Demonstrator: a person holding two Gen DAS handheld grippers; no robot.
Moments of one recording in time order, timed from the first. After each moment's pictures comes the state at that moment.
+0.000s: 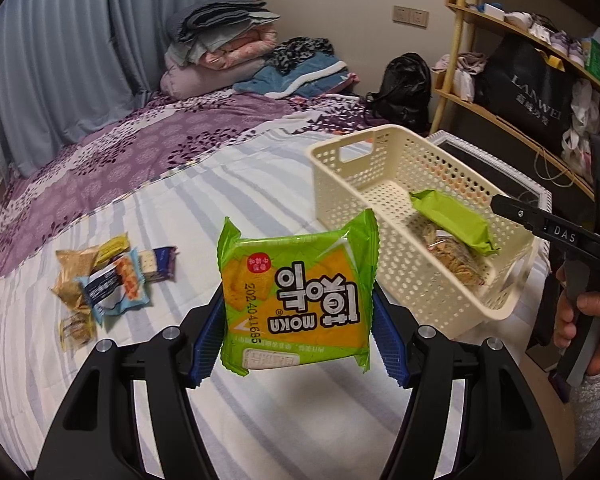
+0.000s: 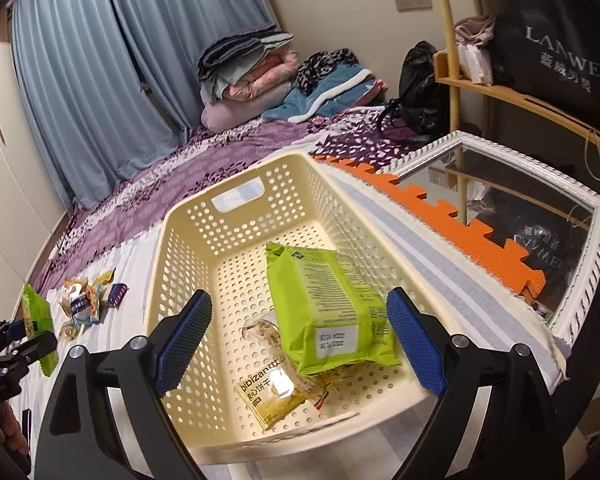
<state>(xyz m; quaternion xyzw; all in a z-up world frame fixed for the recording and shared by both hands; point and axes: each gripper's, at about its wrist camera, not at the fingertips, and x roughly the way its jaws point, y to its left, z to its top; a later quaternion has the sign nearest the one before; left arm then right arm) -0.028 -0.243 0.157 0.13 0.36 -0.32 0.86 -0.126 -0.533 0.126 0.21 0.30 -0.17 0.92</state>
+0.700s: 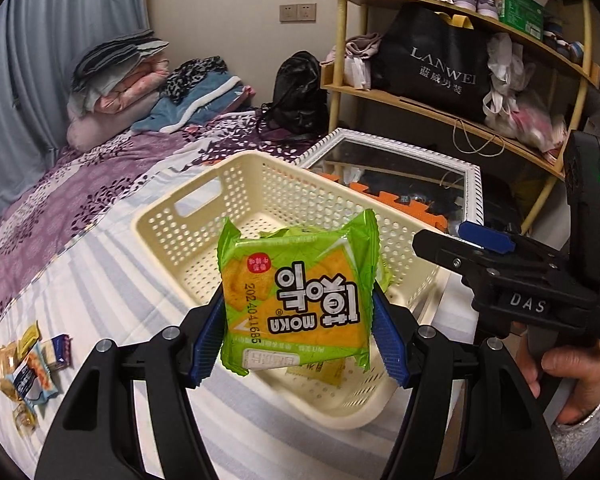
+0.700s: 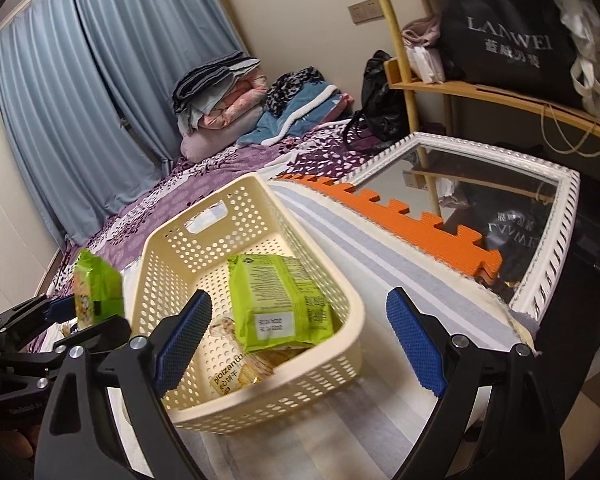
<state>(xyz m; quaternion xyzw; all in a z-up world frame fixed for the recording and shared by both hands) -0.070 -0.380 0.158 0.18 0.32 -0.46 0.81 -0.177 -0.559 0.122 0.24 0.26 -0.21 0.91</state>
